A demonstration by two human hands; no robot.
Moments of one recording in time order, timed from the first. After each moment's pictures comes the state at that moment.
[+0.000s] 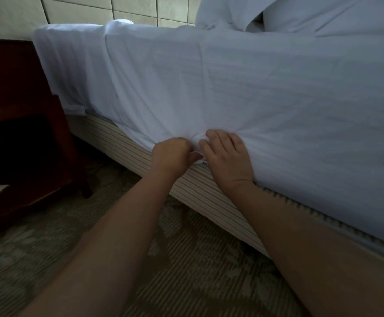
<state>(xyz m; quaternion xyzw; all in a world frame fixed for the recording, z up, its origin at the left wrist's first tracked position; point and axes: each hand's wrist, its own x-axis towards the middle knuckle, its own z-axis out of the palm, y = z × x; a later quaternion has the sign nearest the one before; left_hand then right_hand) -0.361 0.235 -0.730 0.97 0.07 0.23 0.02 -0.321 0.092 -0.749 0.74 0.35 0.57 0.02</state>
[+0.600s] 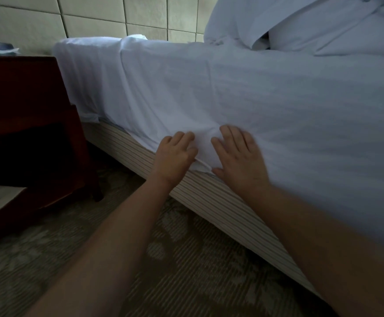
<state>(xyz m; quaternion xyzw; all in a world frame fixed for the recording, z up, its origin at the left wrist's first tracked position) -0.371 0.261 -0.733 0.86 -0.12 0.48 -0.13 -0.327 0.077 -0.720 0.79 0.36 0.50 0.09</state>
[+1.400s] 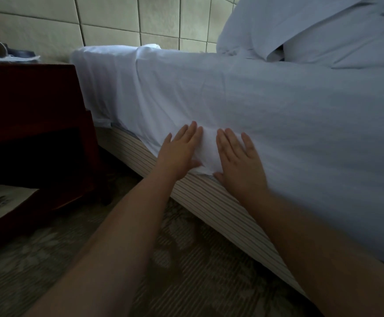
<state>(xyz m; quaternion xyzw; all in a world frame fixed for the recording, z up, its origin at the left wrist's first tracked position) -0.371 0.273 -0.701 0.98 0.03 0.21 0.01 -0.325 0.101 -0.717 0.82 0.29 0.45 0.21</state>
